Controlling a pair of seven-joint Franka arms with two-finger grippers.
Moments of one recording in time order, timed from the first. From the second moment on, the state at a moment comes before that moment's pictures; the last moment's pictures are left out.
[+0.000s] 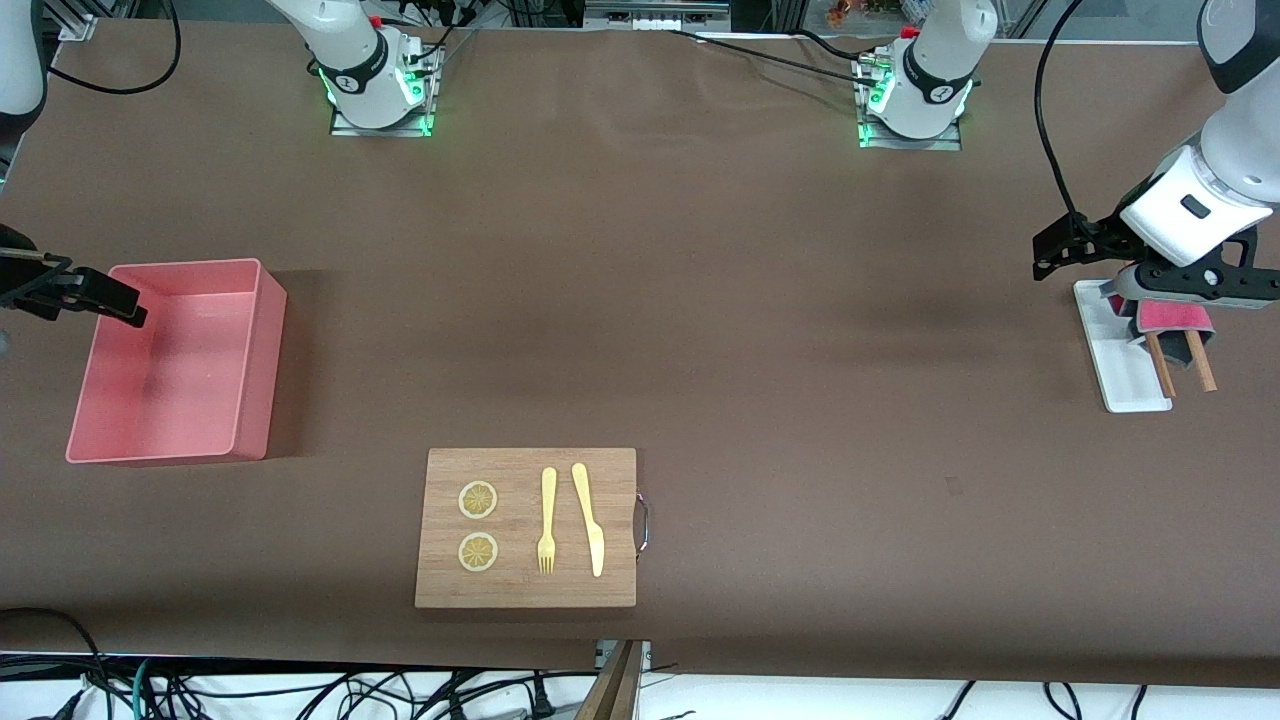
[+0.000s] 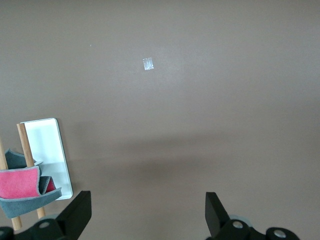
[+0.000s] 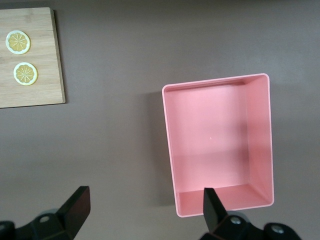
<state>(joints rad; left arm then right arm) -0.02 0.00 -0.04 -1.72 0.01 1.70 0.01 0.00 0.19 -0.08 -1.48 -0.02 1.67 -0.01</state>
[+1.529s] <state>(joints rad) 0.02 0.24 -0.04 -1.64 0.43 1.57 0.01 0.00 0.19 -0.08 -1.48 -0.02 1.68 -0.01</state>
